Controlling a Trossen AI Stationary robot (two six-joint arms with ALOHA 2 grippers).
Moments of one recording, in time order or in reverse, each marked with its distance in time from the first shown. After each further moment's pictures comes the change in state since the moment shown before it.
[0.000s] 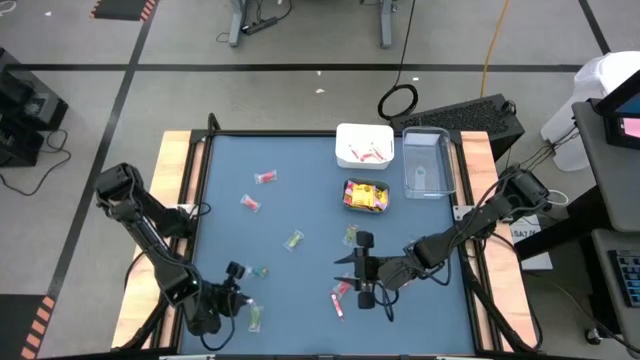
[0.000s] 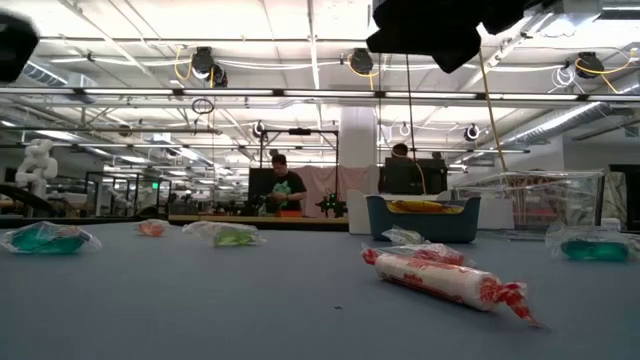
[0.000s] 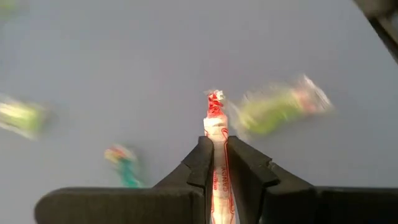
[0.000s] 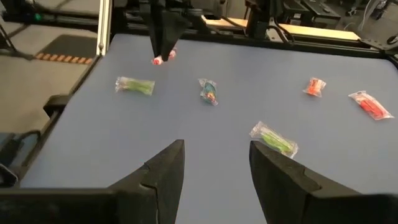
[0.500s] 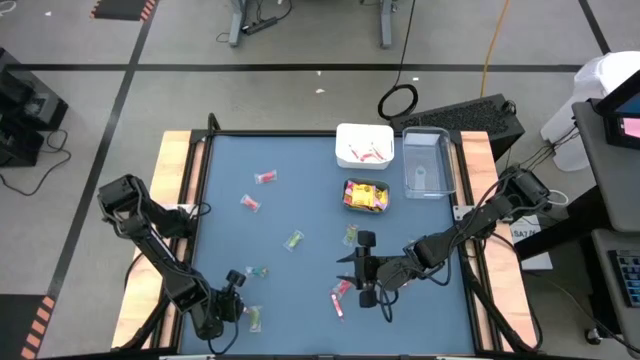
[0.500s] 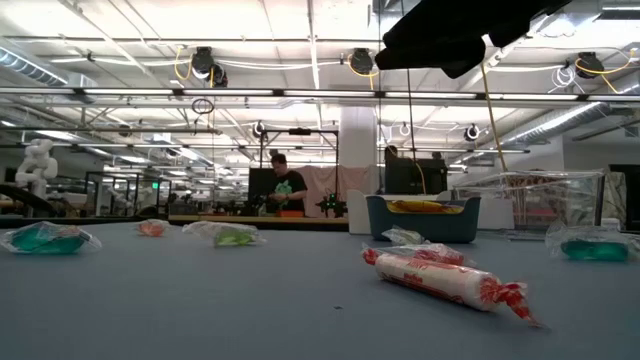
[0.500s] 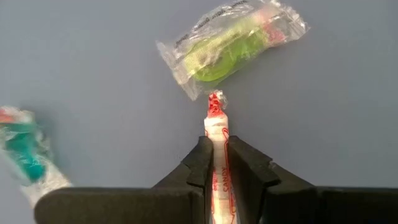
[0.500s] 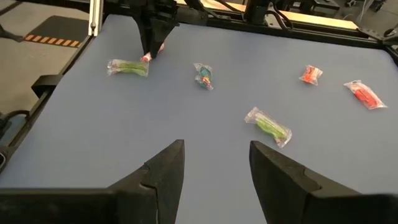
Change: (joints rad) left arm -0.007 0.132 -0.014 0.036 0.203 -0.073; right arm 0.000 -0.009 0.001 -0.077 0.004 -0.002
